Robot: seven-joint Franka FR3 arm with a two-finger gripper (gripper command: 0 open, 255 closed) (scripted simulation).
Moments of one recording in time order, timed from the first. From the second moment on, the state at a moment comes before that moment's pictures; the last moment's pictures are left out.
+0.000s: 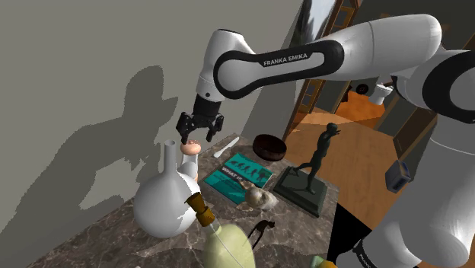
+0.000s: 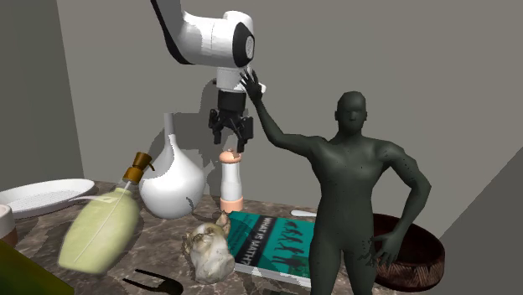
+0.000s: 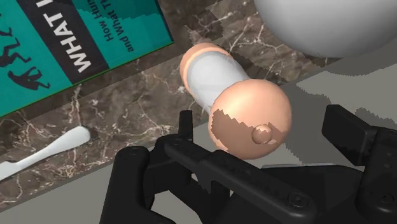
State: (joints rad) arm 0.18 0.26 0.35 -1.79 0.05 2.13 0.50
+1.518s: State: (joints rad) arm 0.19 0.30 0.35 -1.81 0.03 2.20 0.51
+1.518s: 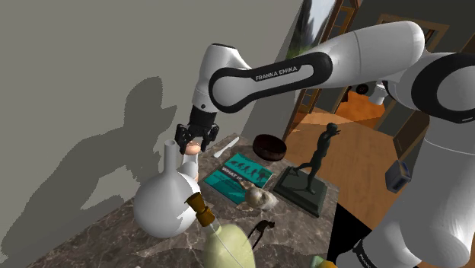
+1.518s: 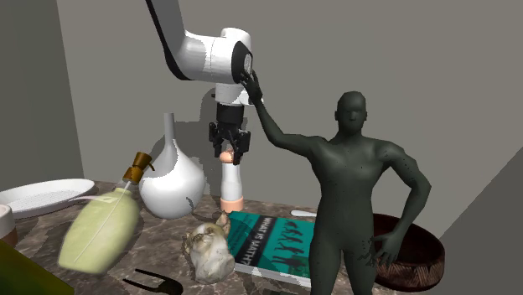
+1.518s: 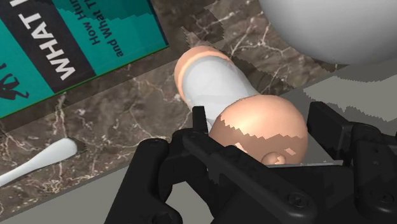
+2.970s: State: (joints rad) arm 0.19 0.24 0.36 -1.61 0.05 1.94 0.52
